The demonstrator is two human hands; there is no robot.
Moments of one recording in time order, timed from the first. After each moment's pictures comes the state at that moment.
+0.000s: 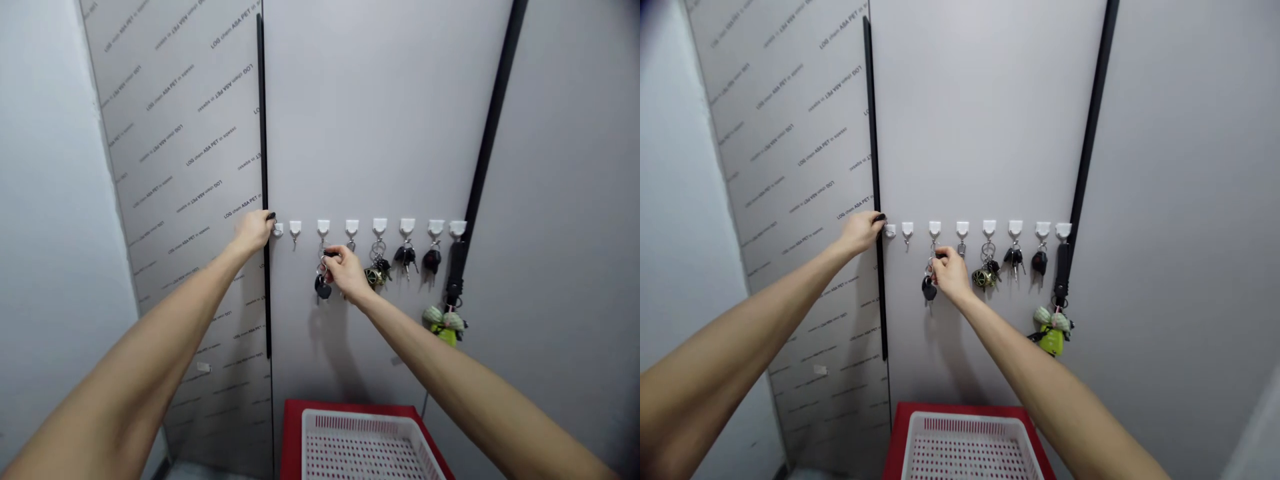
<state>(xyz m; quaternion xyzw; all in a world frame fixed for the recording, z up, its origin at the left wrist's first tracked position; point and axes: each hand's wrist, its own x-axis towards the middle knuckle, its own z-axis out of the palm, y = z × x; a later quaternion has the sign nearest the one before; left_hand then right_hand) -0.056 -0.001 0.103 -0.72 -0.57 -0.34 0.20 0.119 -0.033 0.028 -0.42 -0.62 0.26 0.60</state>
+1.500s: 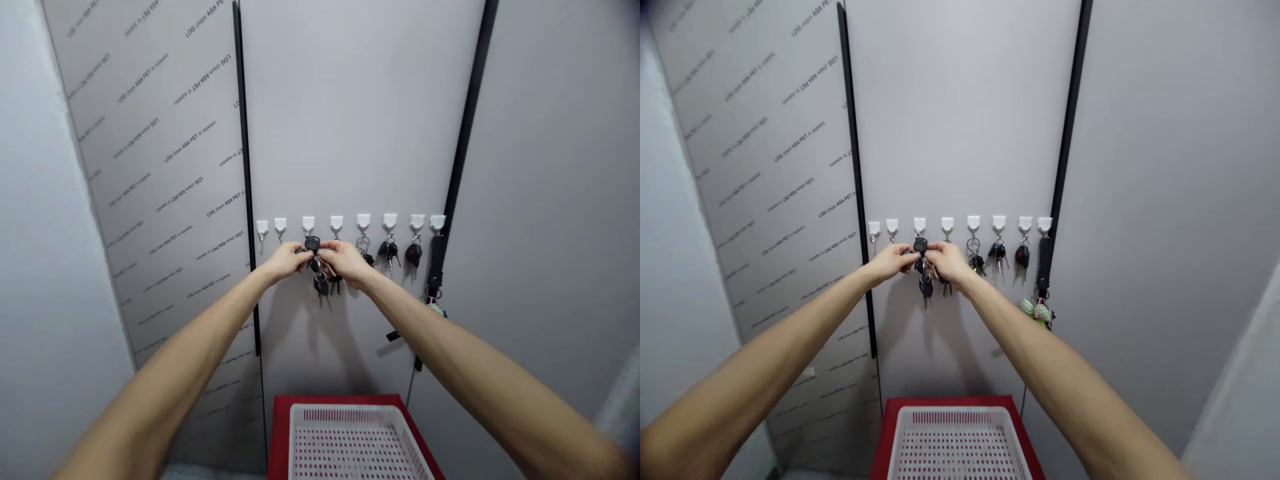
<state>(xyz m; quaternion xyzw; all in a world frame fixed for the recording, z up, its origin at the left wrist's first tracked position) 0.021 -0.017 0.056 -0.73 -0.34 -0.44 -0.38 0.142 -0.044 0.054 -0.42 -0.62 0.38 0.55</state>
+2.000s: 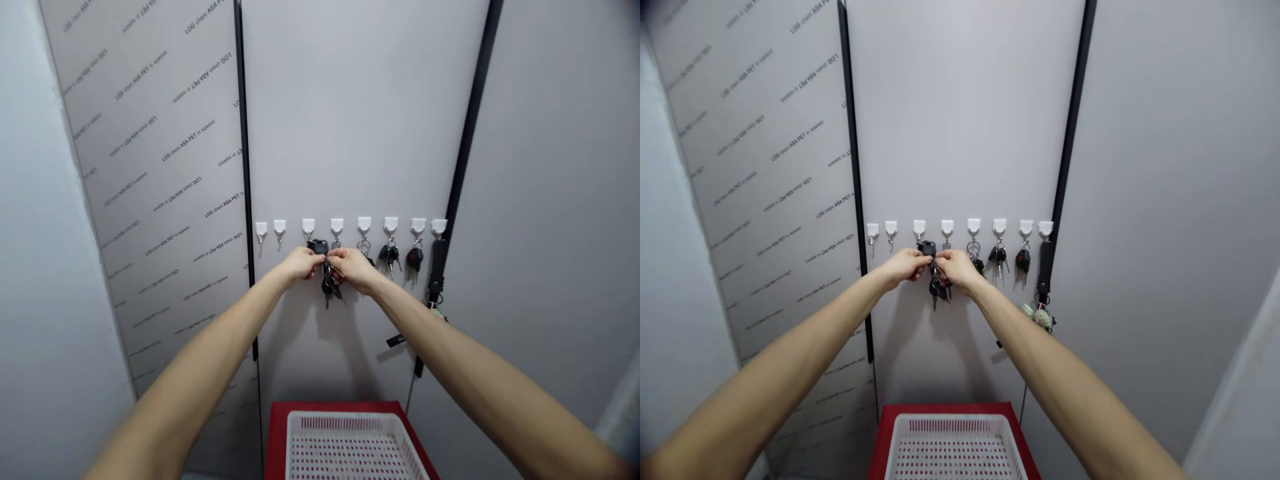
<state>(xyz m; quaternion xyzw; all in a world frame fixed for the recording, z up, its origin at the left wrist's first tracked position) 0.047 -0.022 0.054 -0.67 -0.37 -0.42 -0.50 0.161 -0.033 0.044 -0.46 -0.61 0.36 0.54</state>
